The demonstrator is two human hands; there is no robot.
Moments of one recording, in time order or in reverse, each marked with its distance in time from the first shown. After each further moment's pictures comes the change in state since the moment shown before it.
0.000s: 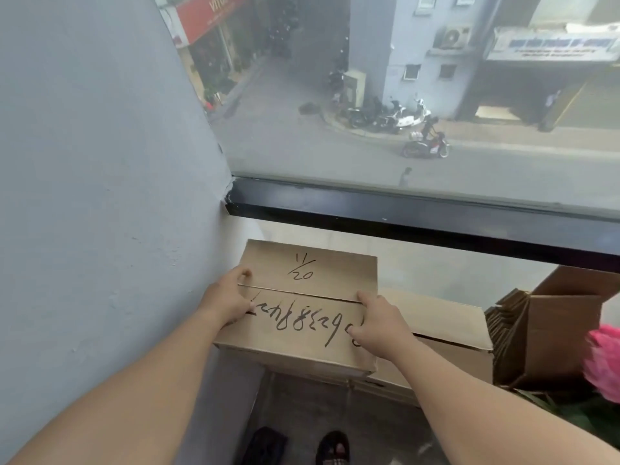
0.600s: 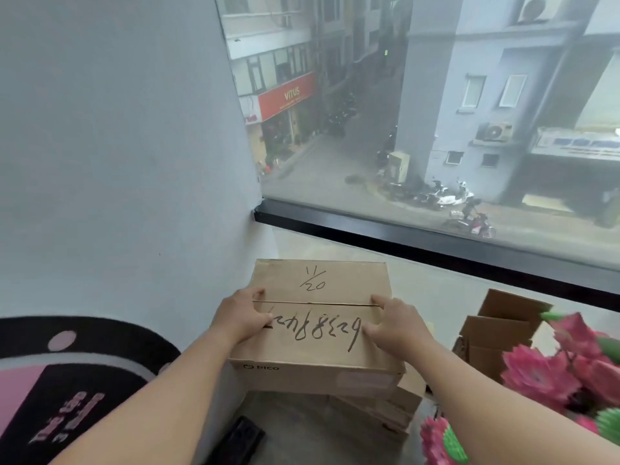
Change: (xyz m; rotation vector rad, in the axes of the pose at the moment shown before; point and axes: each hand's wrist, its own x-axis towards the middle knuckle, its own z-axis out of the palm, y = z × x) left_hand -0.312 0.085 0.039 -0.104 0.205 -0.004; right_hand -0.228 0.100 -0.107 -0.058 0.166 -0.290
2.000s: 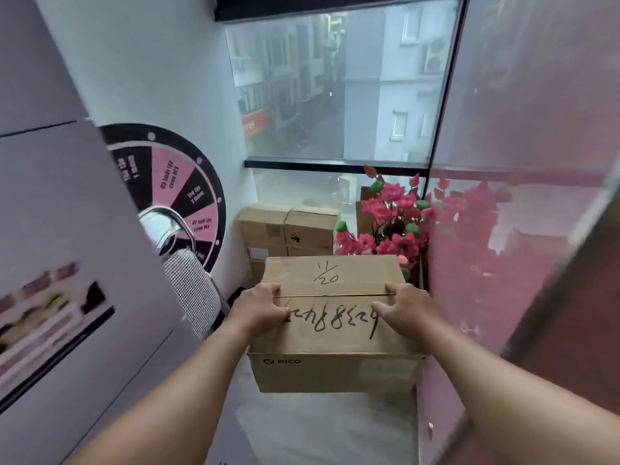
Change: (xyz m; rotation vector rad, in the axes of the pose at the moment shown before) left_hand -0.908 -0.164 0.111 0.071 -0.018 0.278; right_hand -0.942 0.142 0.108 -0.013 0.238 0.089
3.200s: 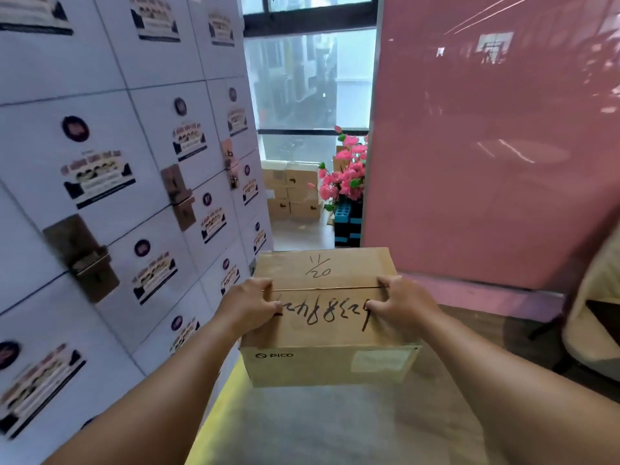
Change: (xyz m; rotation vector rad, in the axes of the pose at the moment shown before) left_hand -0.978 -0.075 0.095 0.018 0.030 0.045; right_hand -0.969 0.146 0.013 -0.062 -0.029 -0.087
